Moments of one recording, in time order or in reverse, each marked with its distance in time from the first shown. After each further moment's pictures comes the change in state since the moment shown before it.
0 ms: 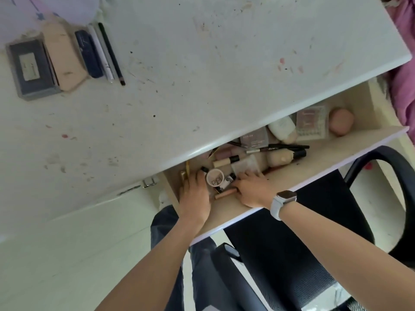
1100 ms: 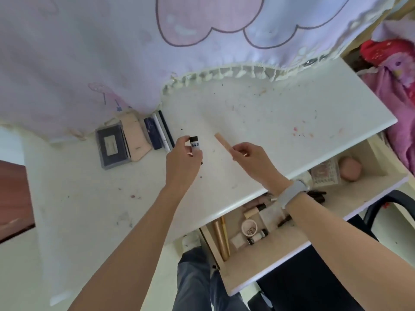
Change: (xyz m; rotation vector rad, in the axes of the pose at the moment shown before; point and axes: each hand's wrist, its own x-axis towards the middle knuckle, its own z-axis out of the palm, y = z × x) left_hand 0.085 -0.035 -0.239 -0.714 0.346 -0.026; right_hand 0.009 -0.068 -0.207 1.086 0.658 0.046
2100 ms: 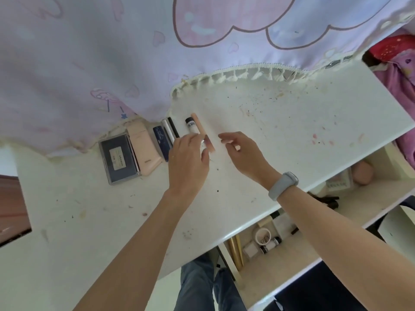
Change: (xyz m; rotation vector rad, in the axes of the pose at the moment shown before) left_hand 0.032 -0.005 -0.021 0.399 0.021 0.372; right_hand 0.044 -0.037 0.044 -0.119 0.041 -0.165
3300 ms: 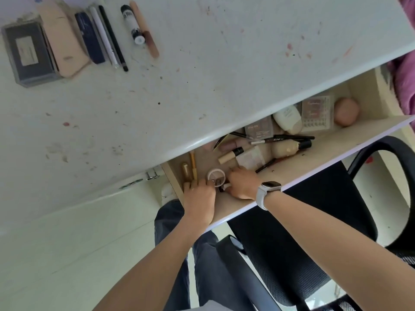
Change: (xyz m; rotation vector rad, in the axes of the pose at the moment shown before) left_hand -0.220 0.051 0.171 0.432 -0.473 -0.010; right_hand -0.163 0.210 0.018 -0.885 -0.691 0.111
